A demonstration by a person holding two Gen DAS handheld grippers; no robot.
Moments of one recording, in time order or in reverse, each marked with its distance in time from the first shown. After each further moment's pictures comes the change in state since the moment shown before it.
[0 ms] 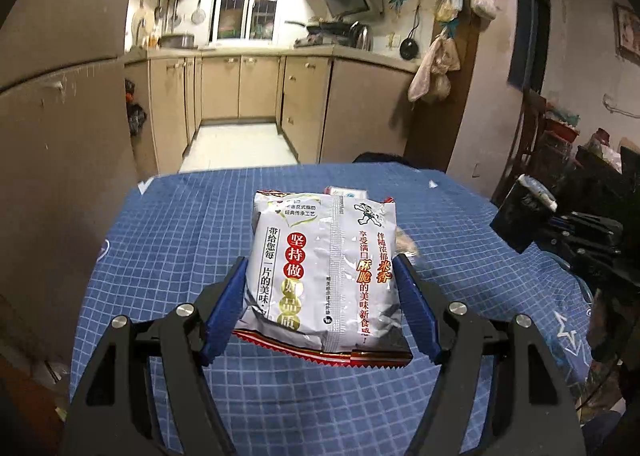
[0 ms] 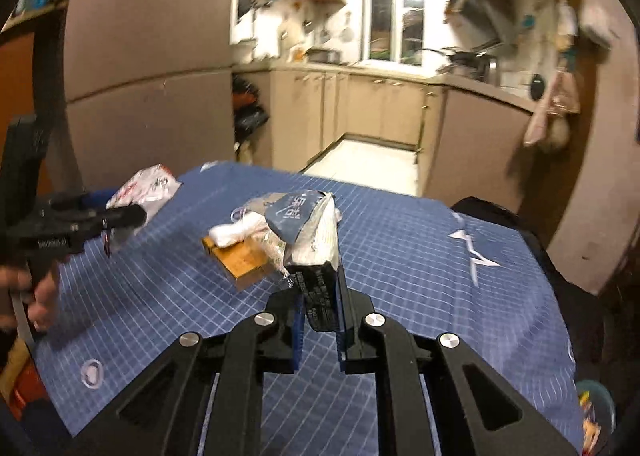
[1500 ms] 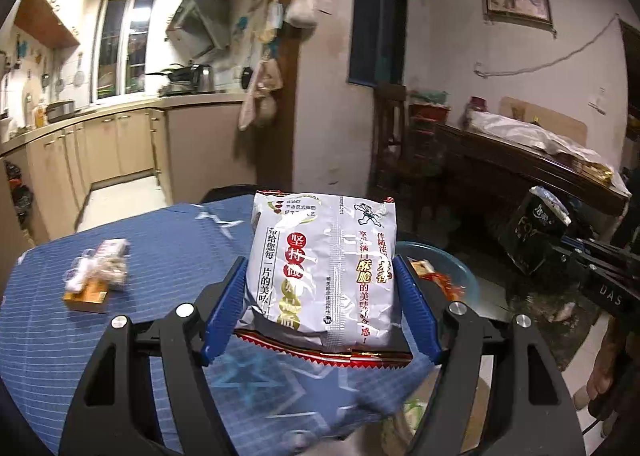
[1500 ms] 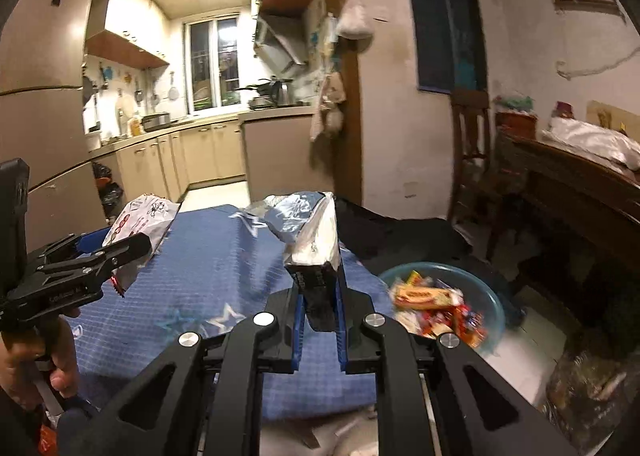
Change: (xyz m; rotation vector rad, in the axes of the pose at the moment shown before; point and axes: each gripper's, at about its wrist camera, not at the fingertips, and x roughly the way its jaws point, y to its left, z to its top) left arm -0.095 -0.307 -0.038 0.240 -0.092 -0.363; right arm -0.391 -0.075 -0.177 0.373 -0.135 -0.530
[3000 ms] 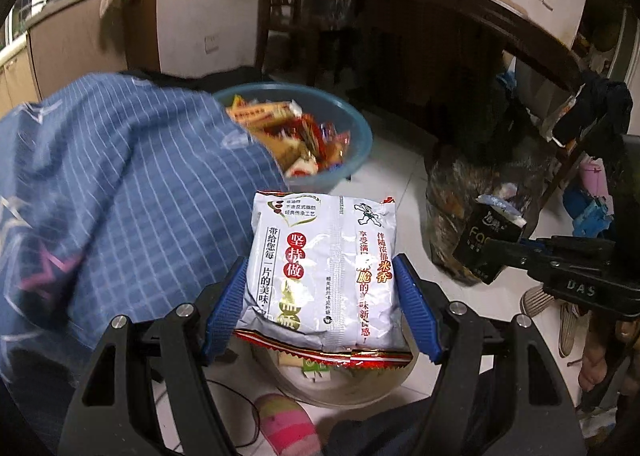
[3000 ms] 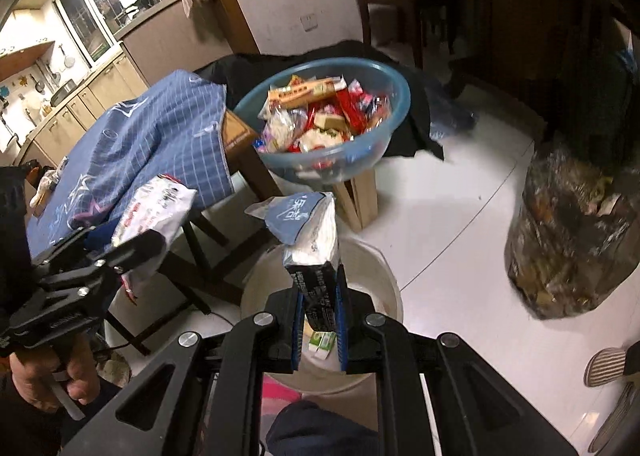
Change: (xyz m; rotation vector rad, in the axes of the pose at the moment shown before) left arm 0.153 -0.176 -0.154 0.103 0.476 -0.303; right arm 0.056 -0.201 -0.213 0.360 0.522 -0.116
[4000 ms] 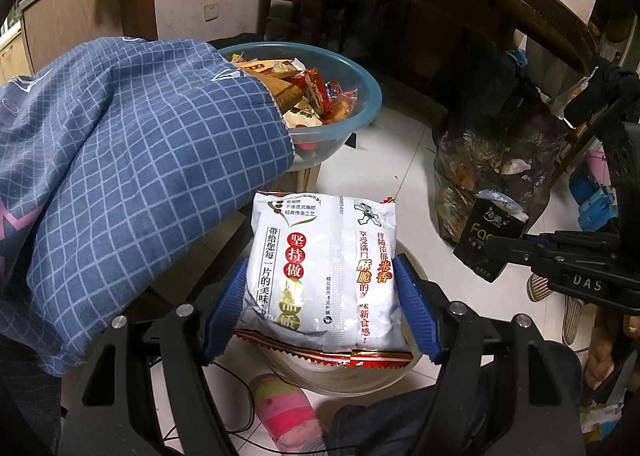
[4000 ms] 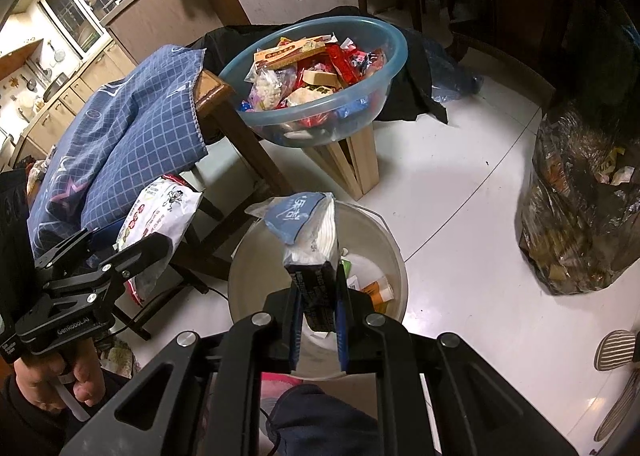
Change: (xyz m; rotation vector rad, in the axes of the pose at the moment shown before) left arm 0.035 -0.001 -0.019 -0.008 0.087 0.010; right arm 0.047 -0.004 -0.017 0.033 0.099 0.008
